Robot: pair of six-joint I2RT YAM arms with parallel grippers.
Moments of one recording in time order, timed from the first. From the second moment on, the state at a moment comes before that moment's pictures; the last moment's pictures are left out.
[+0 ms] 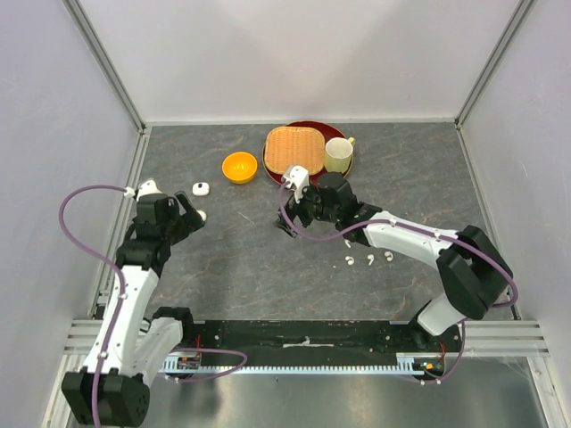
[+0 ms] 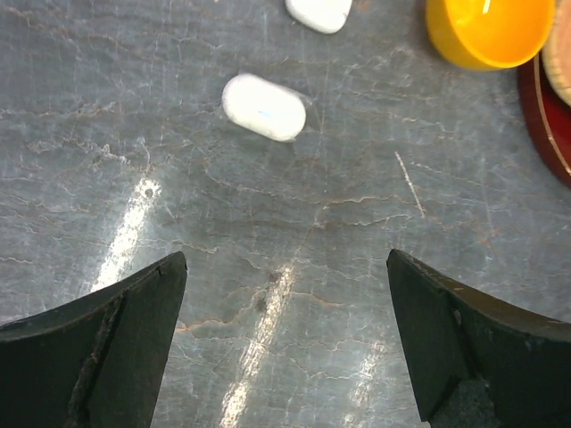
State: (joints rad) left arm -0.04 0.77 0.73 -0.61 -0.17 -0.50; right arm 0.74 1.58 0.97 0.18 -0.33 -0.12
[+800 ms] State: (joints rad) left arm 0.04 1.24 0.89 -0.60 -0.20 -0.85; right arm 0.74 1.09 0.85 0.23 0.19 0.13
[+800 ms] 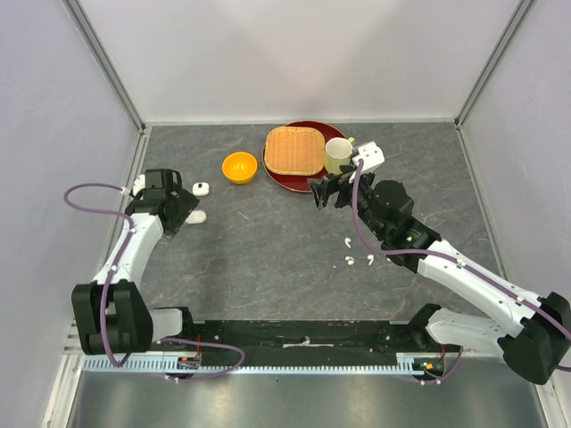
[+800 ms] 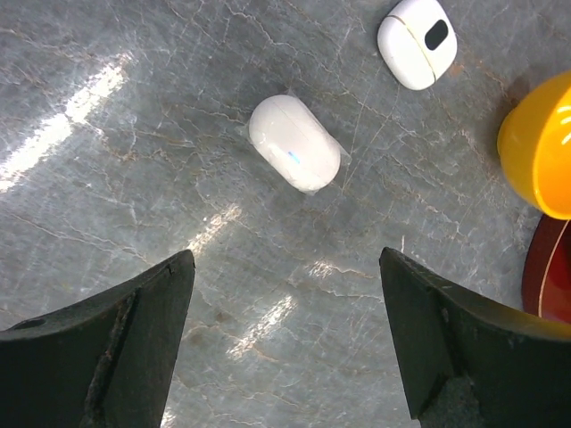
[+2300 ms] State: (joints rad) left arm 0.11 1.80 1.16 -0.68 -0.21 -1.07; right arm 0.71 1.07 0.85 0.18 0.42 0.12
